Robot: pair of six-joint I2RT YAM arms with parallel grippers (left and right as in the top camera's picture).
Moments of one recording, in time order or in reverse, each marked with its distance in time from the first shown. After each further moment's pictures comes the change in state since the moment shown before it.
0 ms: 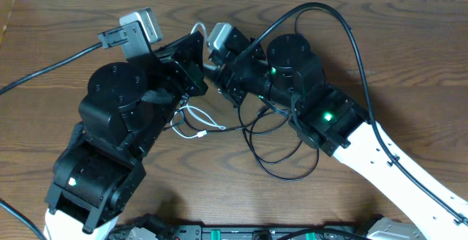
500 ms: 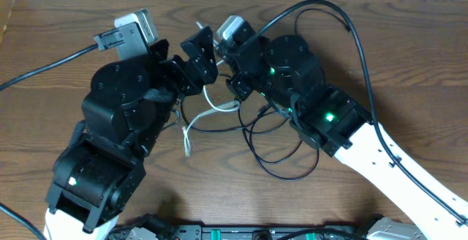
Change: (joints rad) left arm 0.004 0.002 0.000 -0.050 -0.118 0.088; right arm -0.006 -0.006 0.003 -0.094 0.230 0.048
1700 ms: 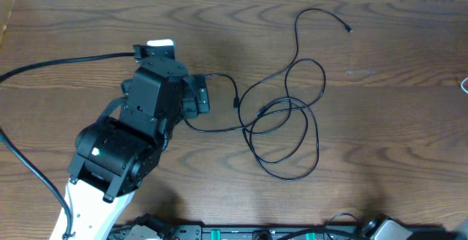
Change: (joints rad) left arm -0.002 0.092 0.000 -0.425 -0.130 0.211; right arm -1.460 -0.080 -0.001 -0.069 0.107 0.337
